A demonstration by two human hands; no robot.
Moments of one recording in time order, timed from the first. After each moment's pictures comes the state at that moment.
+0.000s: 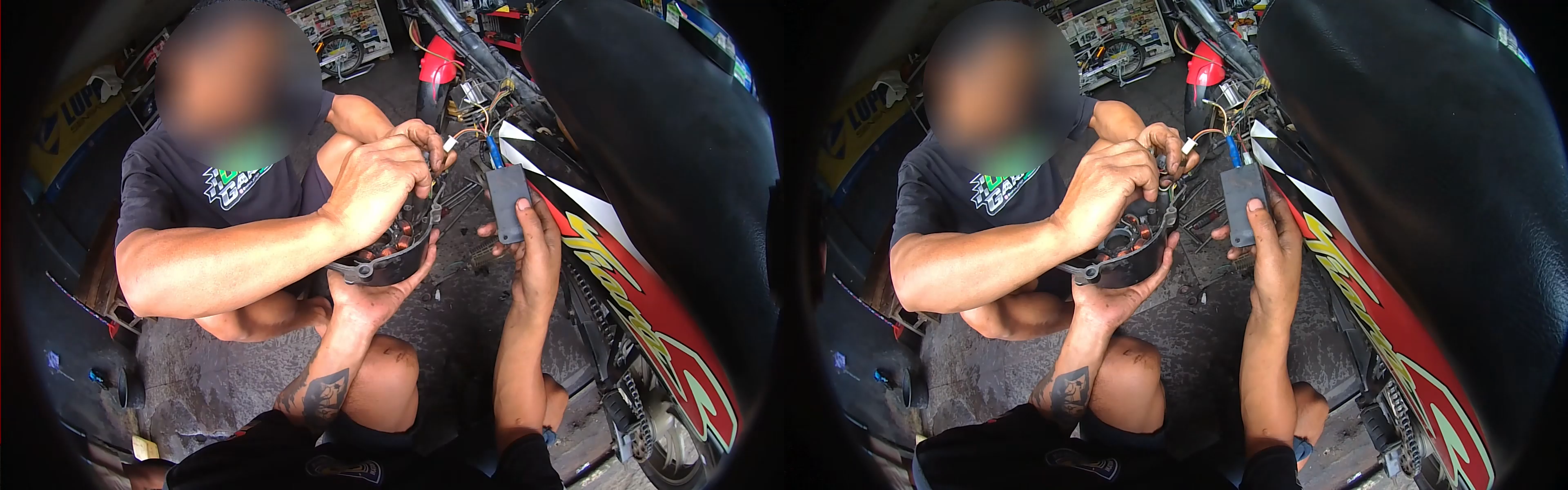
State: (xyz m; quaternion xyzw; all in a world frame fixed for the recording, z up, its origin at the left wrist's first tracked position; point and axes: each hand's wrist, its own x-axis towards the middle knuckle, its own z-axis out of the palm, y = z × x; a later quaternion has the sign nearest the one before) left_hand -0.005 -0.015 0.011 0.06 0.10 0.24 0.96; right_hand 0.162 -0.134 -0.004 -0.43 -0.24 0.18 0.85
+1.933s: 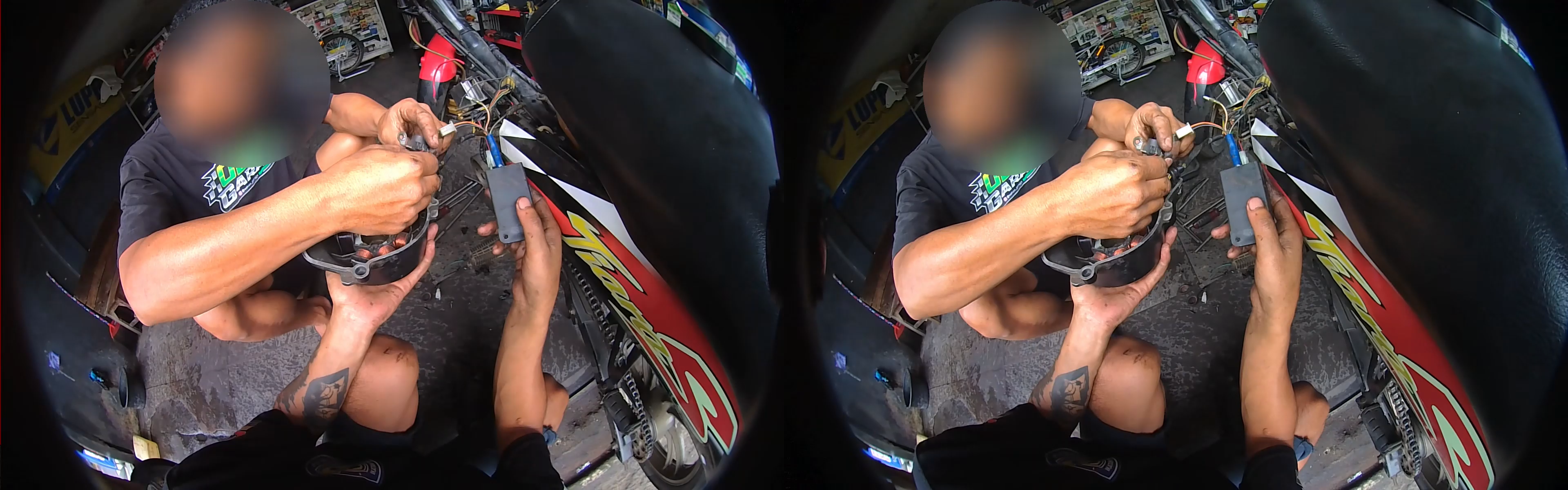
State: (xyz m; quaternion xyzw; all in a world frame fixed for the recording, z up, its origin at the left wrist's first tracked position) left_hand -0.003 -0.015 0.014 0.06 0.09 0.25 0.96; right_hand 0.163 -0.133 -0.003 -0.42 -0.24 0.17 0.86
